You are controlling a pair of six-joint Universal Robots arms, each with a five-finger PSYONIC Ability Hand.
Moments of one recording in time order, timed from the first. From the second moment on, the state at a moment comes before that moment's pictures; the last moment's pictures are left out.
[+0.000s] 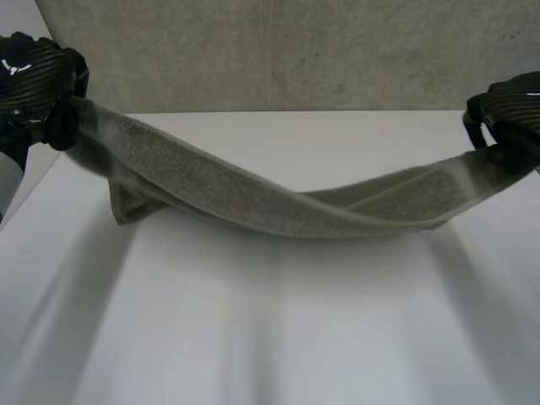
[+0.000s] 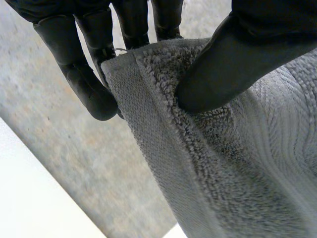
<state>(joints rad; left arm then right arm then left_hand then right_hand) 4.56 -1.45 -1.75 3.42 -1.38 3.49 1.54 -1.58 1.40 0.44 1.07 2.56 1.46 1.51 1.54 1.52 1.48 1.32 1.35 1.35 1.35 1.16</state>
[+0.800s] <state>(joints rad) 4.44 -1.97 -0.99 3.66 -1.51 3.27 1.81 -1.13 0.91 -0.32 1.45 2.55 1.46 1.51 1.55 1.53 1.48 1.32 1.35 1.35 1.35 1.17</state>
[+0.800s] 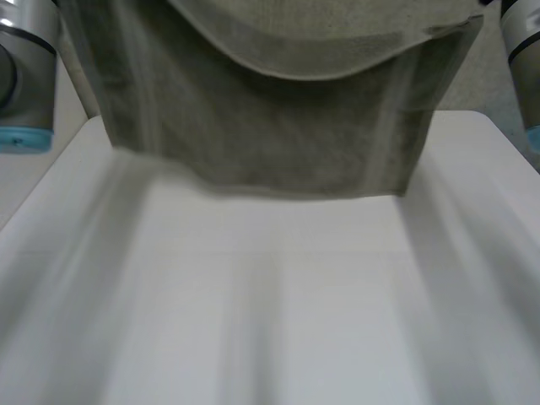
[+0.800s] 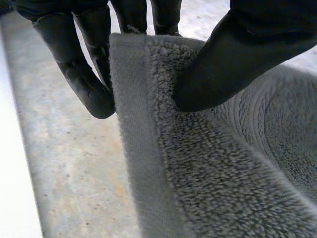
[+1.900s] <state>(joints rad) 4.45 -1.54 -1.65 3.56 -1.42 3.38 1.90 -1.04 1.35 -0.04 1.32 2.82 1.46 1.51 1.55 1.53 1.48 0.23 0.26 0.25 0.26 0.06</state>
